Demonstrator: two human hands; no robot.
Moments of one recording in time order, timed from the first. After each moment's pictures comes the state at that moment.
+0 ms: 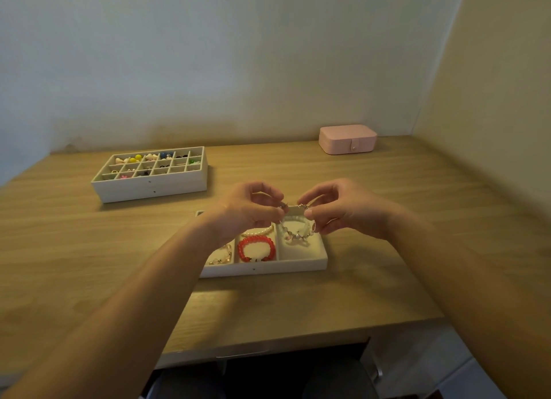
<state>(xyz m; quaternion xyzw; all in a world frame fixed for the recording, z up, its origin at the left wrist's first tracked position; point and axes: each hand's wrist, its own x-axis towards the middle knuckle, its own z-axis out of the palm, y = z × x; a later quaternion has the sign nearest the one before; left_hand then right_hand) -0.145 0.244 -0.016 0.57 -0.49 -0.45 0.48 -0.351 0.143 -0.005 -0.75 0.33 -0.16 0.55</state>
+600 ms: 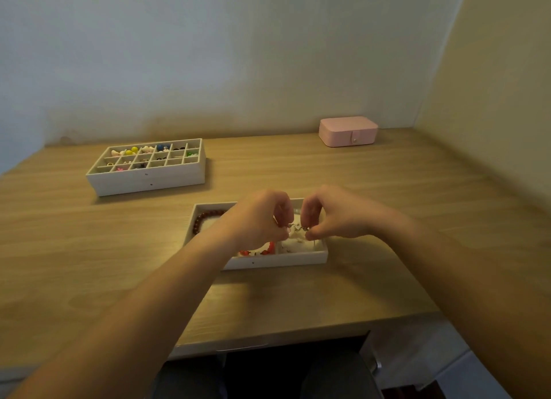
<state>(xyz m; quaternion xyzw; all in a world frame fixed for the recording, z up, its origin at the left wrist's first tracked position) -0.165 0.238 -0.031 0.68 -0.67 -0.17 0.22 -0.337 0.149 -0.014 -0.91 0.33 -0.03 0.24</state>
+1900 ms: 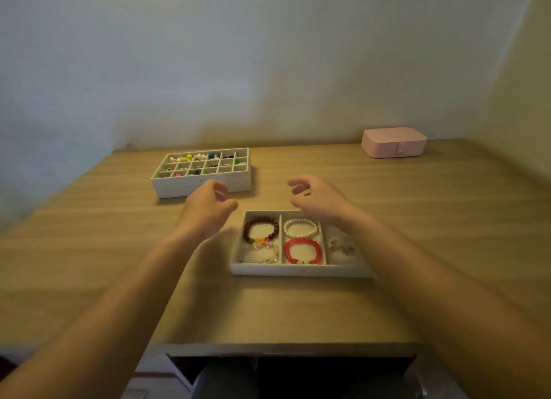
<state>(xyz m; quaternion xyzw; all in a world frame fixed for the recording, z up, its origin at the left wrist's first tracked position) -0.038 0.286 -0.034 0.82 -0.42 -0.09 0.38 -0.230 0.156 -0.023 -0.84 0.34 -0.19 0.38</state>
